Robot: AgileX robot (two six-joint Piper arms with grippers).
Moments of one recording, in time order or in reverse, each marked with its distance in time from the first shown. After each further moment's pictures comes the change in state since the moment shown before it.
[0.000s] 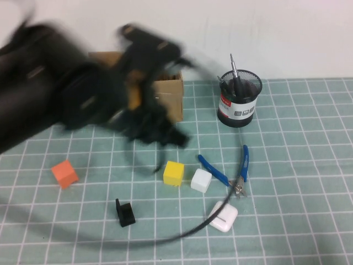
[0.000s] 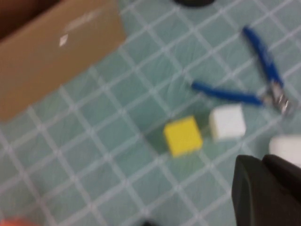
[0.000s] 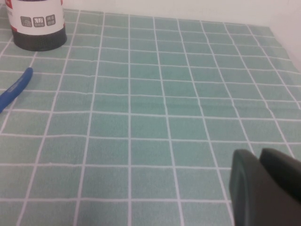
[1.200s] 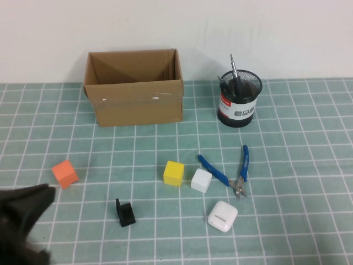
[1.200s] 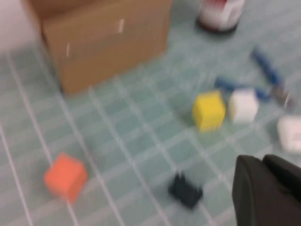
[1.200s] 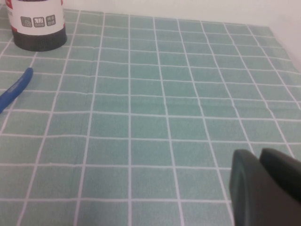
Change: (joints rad) right arm 0.000 0.000 0.000 0.000 0.000 0.000; left arm 0.107 -0.893 0.783 0.033 -0.300 -0.027
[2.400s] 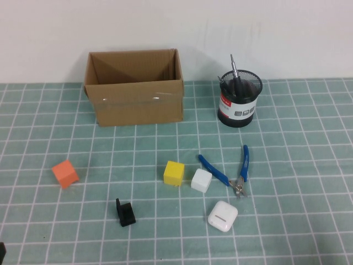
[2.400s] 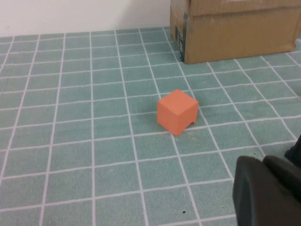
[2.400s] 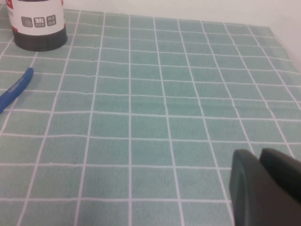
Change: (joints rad) right arm 0.000 0.000 0.000 0.000 0.000 0.000; left arm 0.502 -0.602 0.550 -0.273 -0.168 0.285
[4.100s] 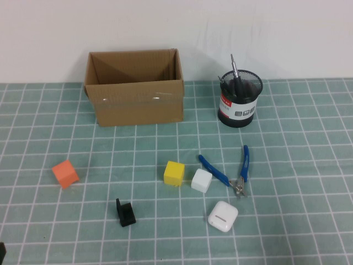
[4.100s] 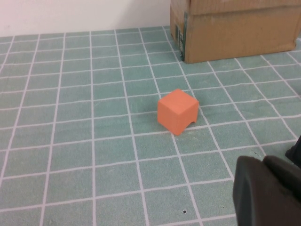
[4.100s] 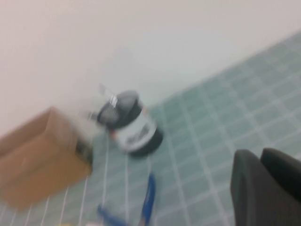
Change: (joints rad) right arm 0.000 0.257 -0.239 0.531 0.008 0.104; left arm 0.000 0.000 0.000 0.000 0.002 0.004
